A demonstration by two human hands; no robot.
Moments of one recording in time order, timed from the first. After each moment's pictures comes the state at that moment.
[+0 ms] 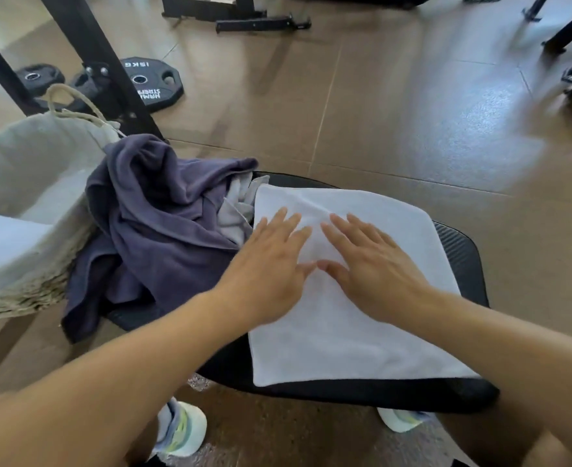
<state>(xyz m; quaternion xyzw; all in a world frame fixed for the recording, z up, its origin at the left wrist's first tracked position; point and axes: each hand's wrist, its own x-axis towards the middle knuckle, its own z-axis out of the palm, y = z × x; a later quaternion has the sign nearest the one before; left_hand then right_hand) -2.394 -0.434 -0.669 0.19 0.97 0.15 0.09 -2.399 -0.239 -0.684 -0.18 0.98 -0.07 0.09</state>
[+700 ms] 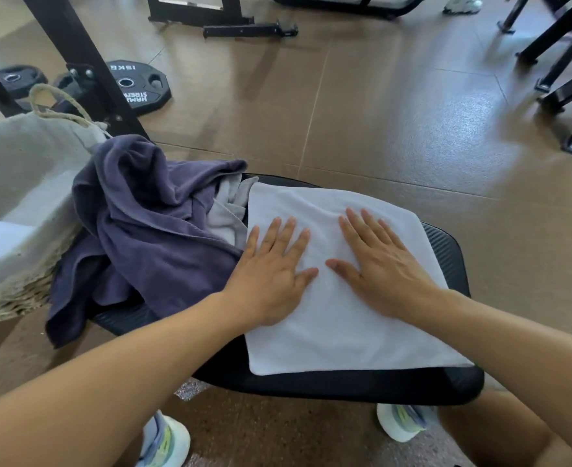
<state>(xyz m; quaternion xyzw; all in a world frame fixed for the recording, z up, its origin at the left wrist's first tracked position) -2.403 -0.424 -0.706 0.19 0.97 0.07 0.13 -2.406 -0.209 -0.704 -0.15 0.98 -0.08 0.07</state>
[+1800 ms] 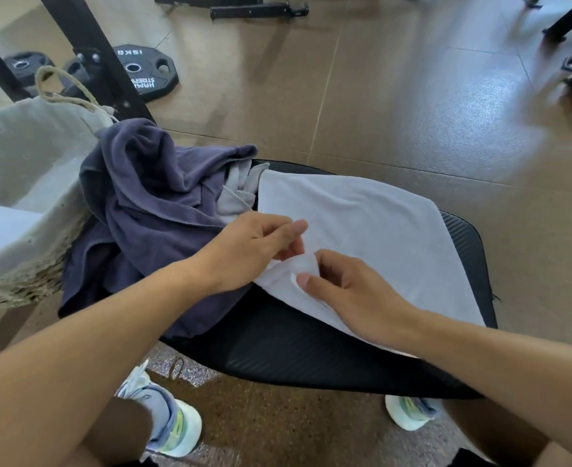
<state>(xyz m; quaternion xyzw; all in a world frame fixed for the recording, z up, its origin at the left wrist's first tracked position) -2.404 -0.462 -0.652 0.16 0.84 0.49 0.16 -2.358 -0.271 -0.670 -0.10 0.85 -0.48 0.19</state>
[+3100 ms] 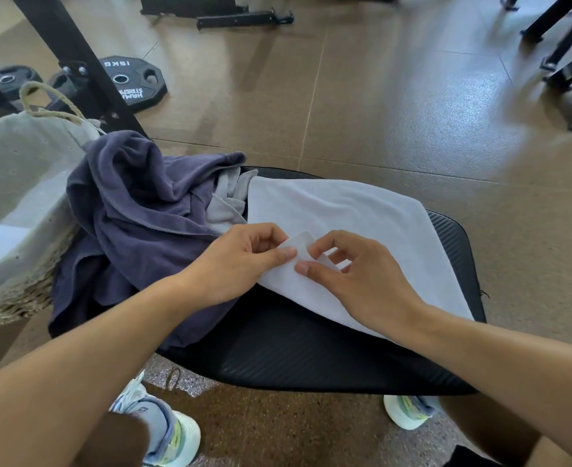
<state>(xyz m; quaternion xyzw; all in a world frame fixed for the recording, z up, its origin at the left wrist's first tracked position) -2.400 -0.466 -0.661 0.11 0.79 0.56 0.22 -2.362 -0.262 -0.660 -0.03 0.89 -0.46 0.05</state>
